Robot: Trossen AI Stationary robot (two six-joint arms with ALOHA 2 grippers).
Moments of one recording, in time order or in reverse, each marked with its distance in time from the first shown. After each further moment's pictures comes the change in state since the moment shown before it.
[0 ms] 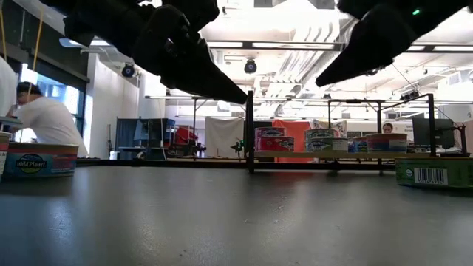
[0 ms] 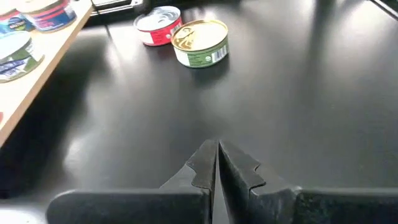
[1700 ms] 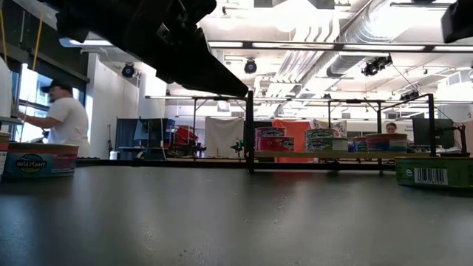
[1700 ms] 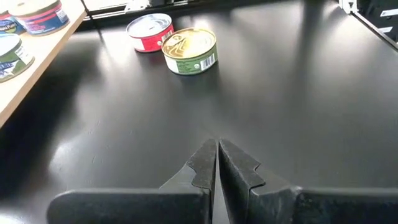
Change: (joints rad) left arm -0.035 0.000 0.000 0.022 -0.006 -0.036; right arm 0.431 0.002 0.150 -0.953 -0.378 1.052
